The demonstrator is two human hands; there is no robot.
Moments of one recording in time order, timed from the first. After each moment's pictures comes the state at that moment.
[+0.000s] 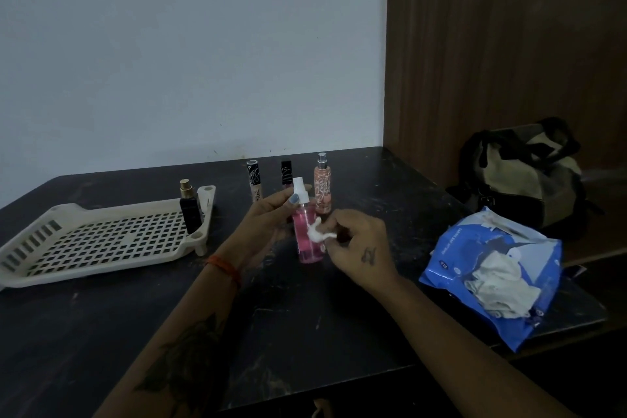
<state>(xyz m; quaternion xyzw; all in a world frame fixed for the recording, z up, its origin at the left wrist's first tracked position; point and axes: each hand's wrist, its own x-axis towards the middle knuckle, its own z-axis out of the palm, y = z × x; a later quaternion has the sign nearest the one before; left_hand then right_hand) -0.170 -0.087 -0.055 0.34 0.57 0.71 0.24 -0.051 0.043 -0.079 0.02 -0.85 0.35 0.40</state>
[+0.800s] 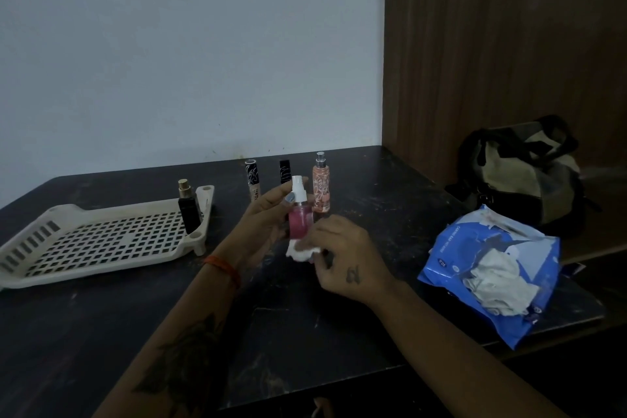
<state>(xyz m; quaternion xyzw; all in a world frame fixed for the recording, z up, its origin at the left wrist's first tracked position) -0.170 -0.088 -0.053 0.36 0.54 0.72 0.25 -0.046 0.031 -0.078 0.14 -0.88 0.24 0.39</state>
